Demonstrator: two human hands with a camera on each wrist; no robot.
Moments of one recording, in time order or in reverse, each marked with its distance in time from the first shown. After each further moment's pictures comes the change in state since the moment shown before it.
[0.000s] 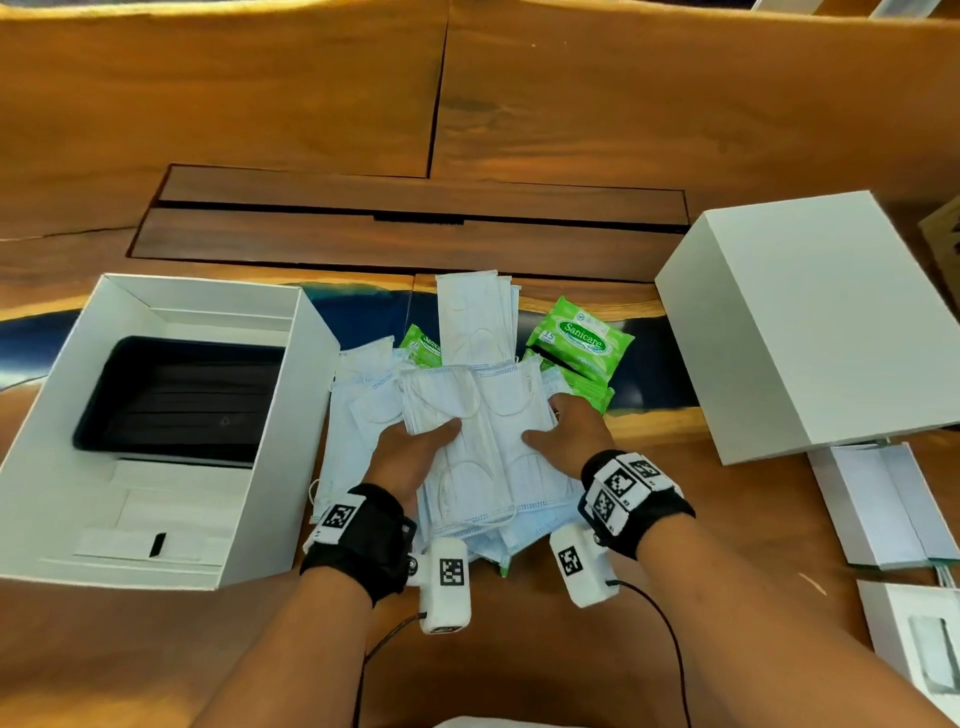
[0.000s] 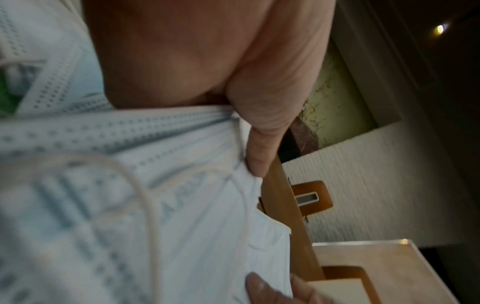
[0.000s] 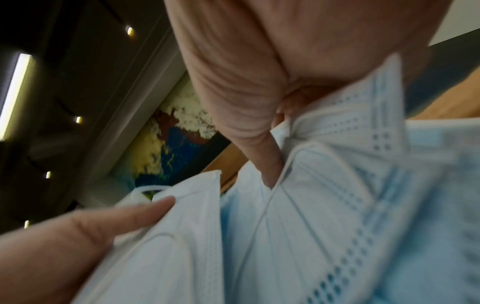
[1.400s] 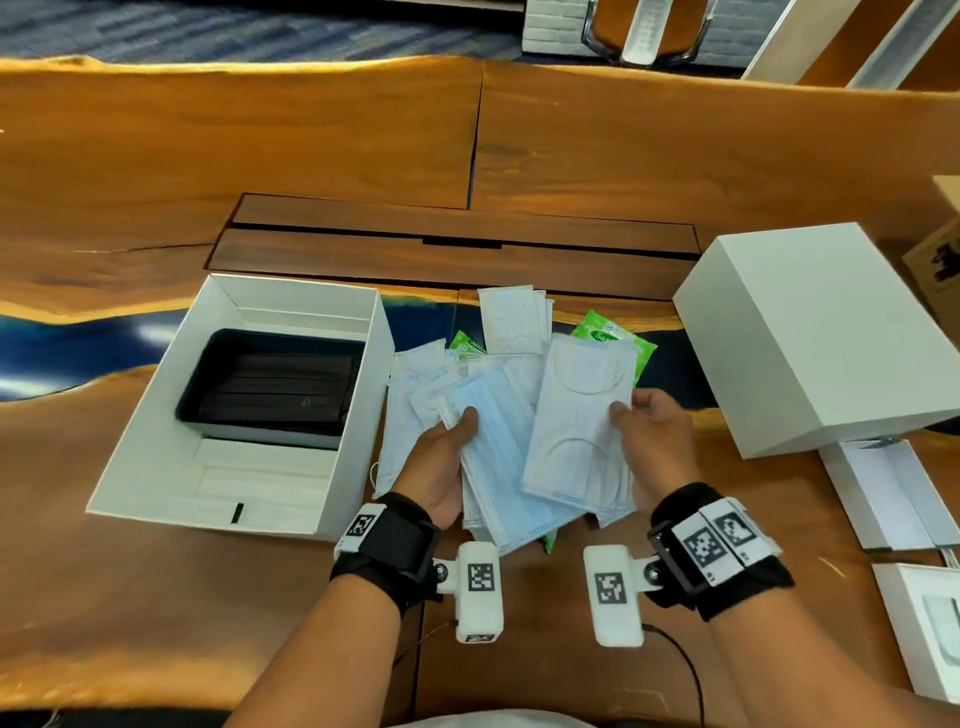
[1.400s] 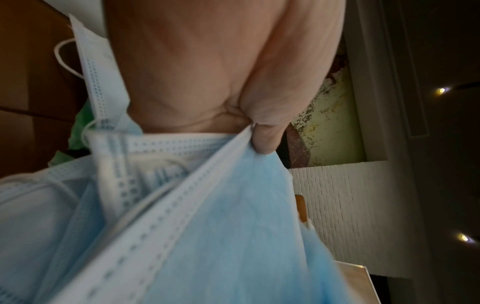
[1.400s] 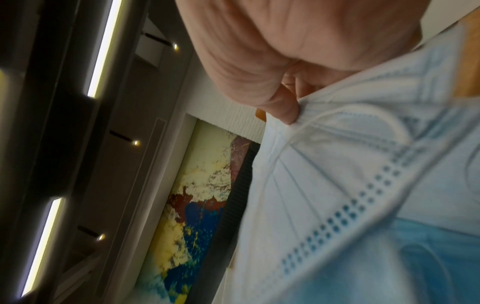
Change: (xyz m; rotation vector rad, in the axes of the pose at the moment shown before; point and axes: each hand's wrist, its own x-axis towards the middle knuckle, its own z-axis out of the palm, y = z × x) left_hand -0.058 0.006 -0.037 -0.371 -0.317 -0.038; right_hand -0.105 -0.048 -0.018 0.700 0.375 0.119
